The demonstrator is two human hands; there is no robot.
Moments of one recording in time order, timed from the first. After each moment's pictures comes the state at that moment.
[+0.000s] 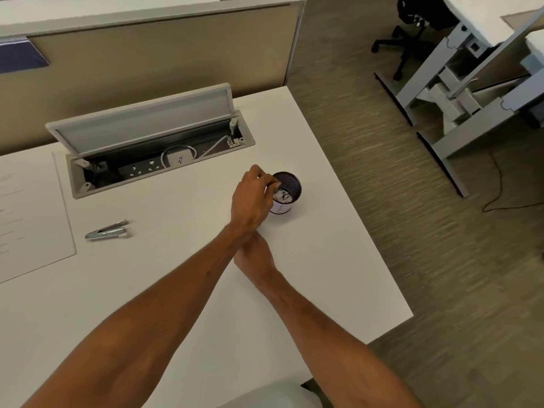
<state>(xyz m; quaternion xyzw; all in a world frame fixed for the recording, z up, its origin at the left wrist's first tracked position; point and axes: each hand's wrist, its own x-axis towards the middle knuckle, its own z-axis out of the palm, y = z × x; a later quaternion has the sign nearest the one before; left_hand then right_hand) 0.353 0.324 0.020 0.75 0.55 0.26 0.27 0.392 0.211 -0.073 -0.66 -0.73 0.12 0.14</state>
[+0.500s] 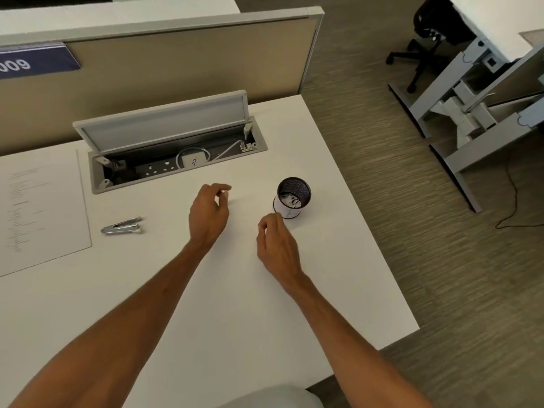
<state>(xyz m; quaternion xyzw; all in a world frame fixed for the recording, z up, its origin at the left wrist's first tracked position) 0.247 0.311 -0.001 0.62 0.66 0.30 0.28 0.417 0.213 -0.008 -0.68 -0.67 0.12 0.27</state>
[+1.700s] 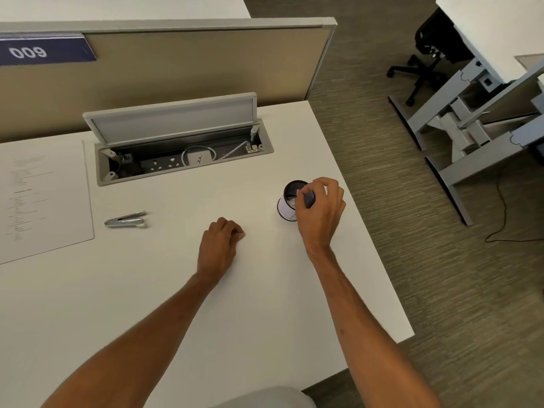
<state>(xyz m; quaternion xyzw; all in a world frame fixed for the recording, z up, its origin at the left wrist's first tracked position) 0.235 0.245 -0.070 0.72 0.61 0.23 0.25 0.471 0.266 0.047 -0.76 -0.54 -0.01 0.36</state>
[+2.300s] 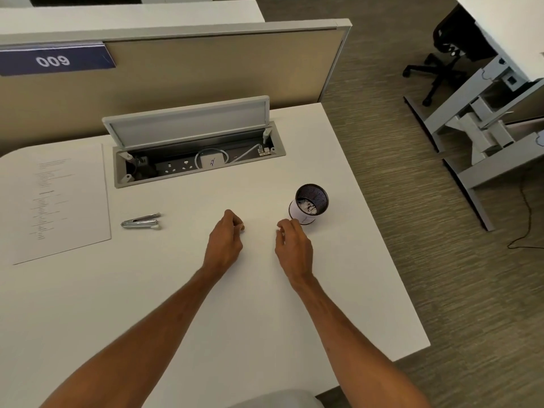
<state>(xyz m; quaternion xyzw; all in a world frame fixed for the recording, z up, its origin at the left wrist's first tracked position) 0.227 0.260 -0.047 0.63 0.64 0.25 0.36 0.420 0.226 -0.046 -0.73 -0.62 0.11 0.28</state>
